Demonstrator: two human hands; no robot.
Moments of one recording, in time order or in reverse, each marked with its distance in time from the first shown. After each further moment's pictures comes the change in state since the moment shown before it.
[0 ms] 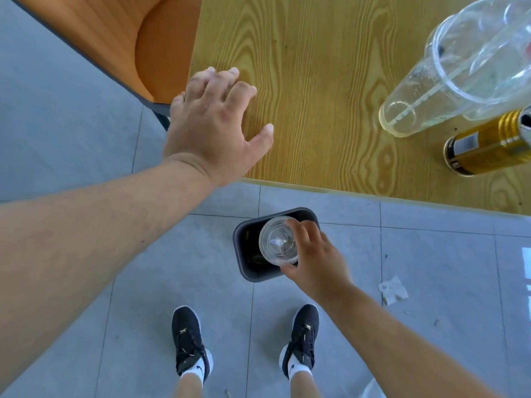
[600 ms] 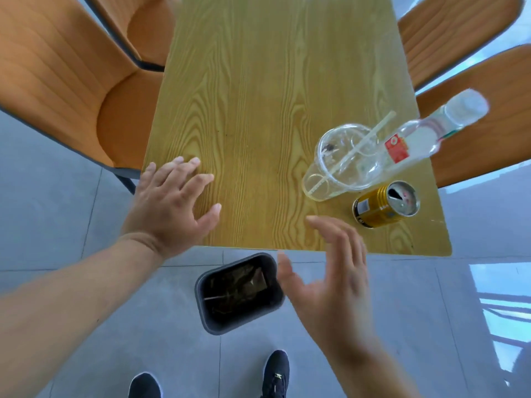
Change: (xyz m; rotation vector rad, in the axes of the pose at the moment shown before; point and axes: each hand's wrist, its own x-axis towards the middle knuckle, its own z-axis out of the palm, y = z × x) left_hand -0.002 0.005 -0.011 0.001 -0.092 0.134; right_hand -0.024 -0.037 -0.185 0.254 0.778 -0.048
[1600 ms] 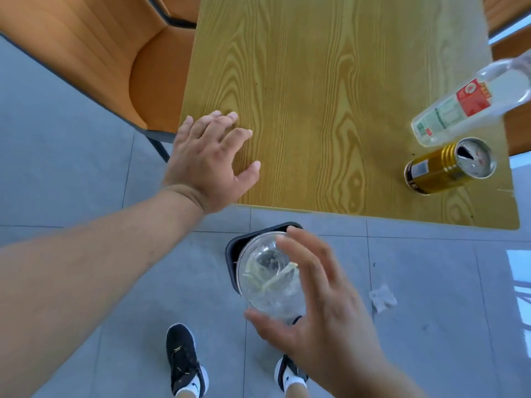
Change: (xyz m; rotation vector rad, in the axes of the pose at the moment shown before) left_hand 0.002 -0.006 0.011 0.003 0.073 0.009; right_hand -0.063 -0.046 0.013 0.137 -0.478 0.015
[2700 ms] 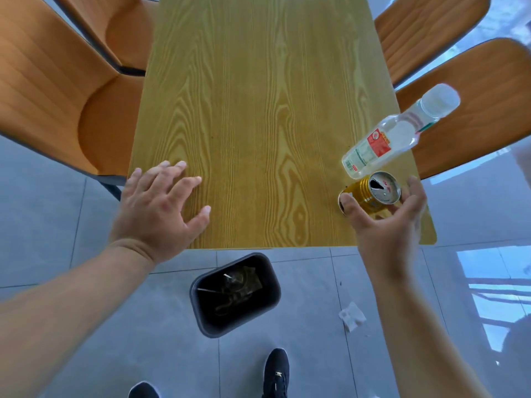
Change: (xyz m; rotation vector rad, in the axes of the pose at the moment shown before) left_hand 0.001 0.001 0.000 0.013 0.000 -0.009; right_hand 0.081 0.117 -0.111 0.052 0.759 0.510
